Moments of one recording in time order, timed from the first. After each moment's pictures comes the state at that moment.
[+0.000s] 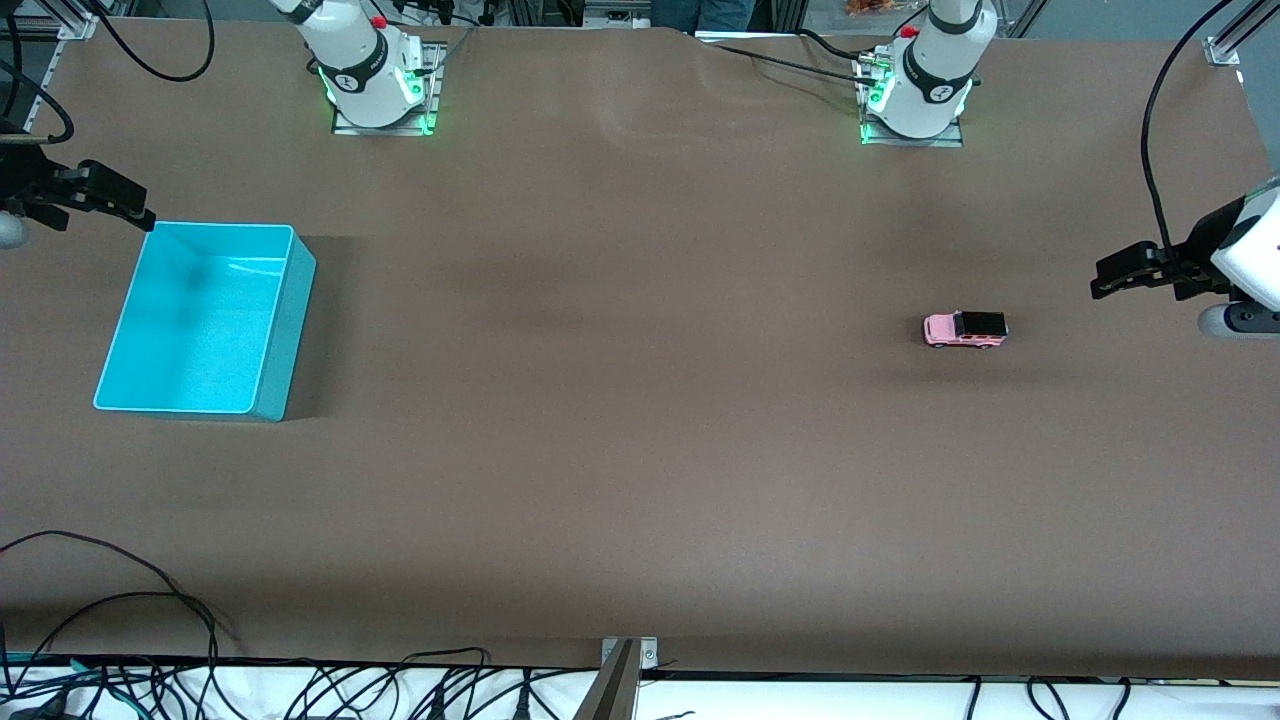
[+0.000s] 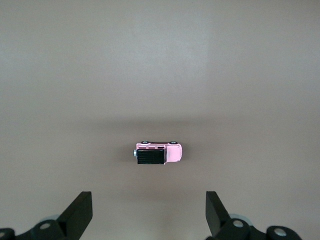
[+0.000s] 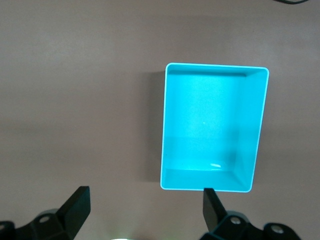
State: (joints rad) left arm -0.03 0.12 0.09 -1.56 -0.02 1.58 0.06; right arm -0.07 -0.05 0.00 -1.68 -0.01 1.58 -0.08
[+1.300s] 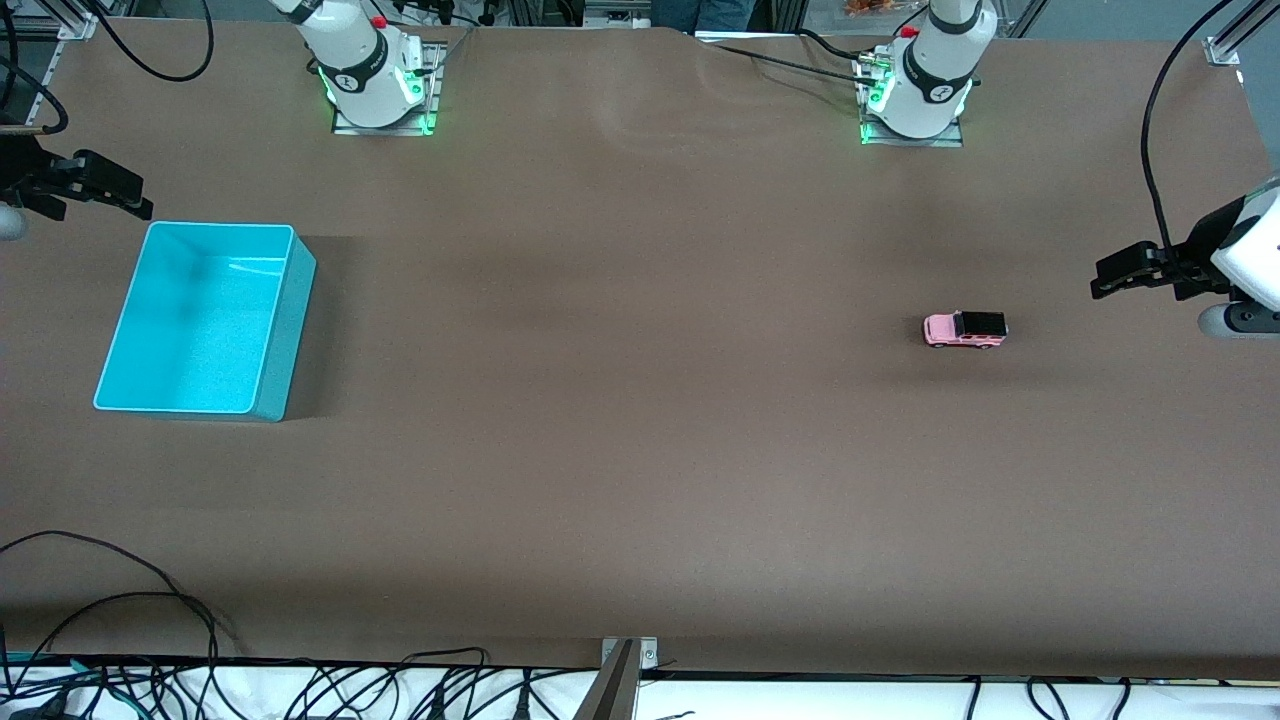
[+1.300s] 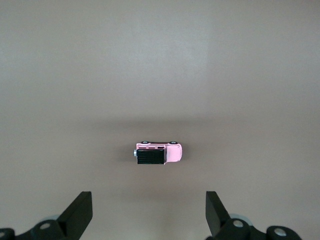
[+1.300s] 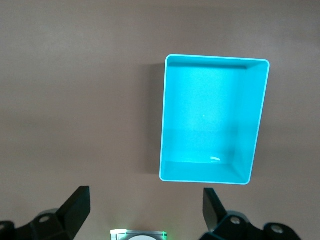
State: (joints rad) left arm -0.03 0.12 0.09 -1.56 -0.02 1.58 0.06; right arm -0.07 -0.05 0.00 -1.67 -0.01 1.52 -0.10
